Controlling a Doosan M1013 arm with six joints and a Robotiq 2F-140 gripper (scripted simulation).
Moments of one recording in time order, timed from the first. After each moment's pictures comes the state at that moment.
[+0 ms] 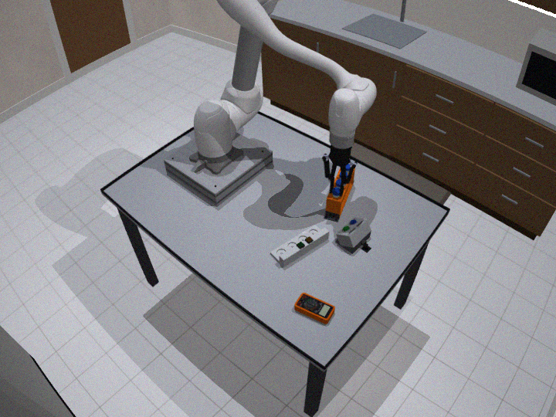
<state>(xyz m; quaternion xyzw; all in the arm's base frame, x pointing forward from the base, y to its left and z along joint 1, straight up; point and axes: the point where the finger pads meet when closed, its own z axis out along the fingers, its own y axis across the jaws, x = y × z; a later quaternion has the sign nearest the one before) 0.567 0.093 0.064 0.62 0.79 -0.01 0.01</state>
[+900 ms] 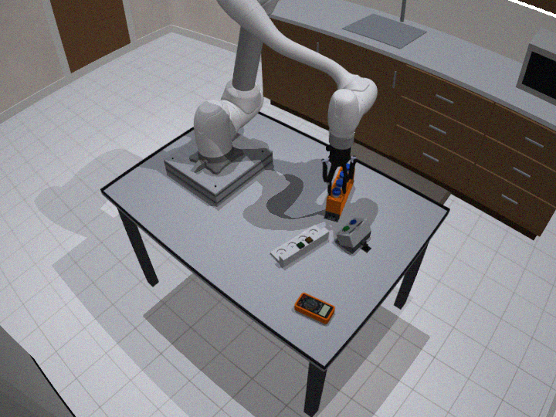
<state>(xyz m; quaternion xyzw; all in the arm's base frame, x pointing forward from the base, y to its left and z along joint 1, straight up) 0.566 0.093 0.065 0.37 0.93 0.00 0.00</state>
